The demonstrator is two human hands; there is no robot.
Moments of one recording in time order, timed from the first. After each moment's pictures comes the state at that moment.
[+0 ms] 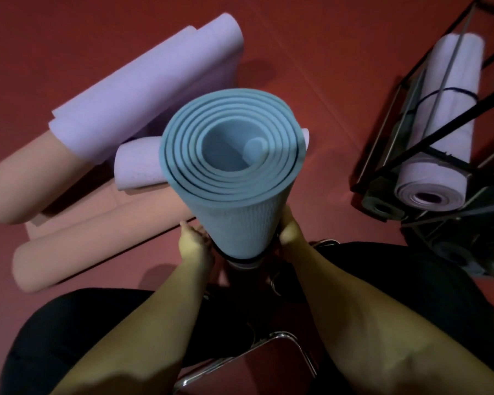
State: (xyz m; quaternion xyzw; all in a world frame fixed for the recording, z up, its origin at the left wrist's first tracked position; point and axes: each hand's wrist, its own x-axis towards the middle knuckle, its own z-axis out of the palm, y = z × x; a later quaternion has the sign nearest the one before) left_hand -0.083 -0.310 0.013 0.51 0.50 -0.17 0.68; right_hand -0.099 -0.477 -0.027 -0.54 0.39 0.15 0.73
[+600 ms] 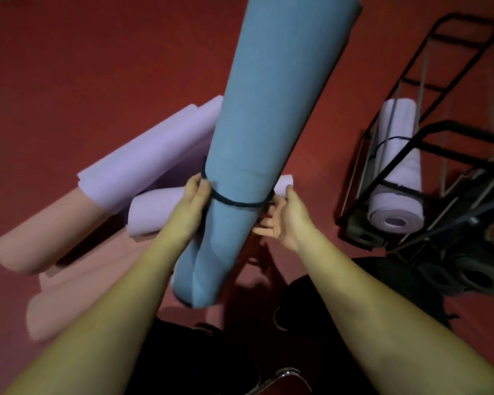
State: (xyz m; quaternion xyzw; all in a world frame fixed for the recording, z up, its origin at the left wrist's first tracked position) left_hand -0.041 -0.285 0.155 0.79 -0.01 -0.16 0.59; right_hand -0.066 -0.488 0.106 -0.48 0.32 0.19 0.80
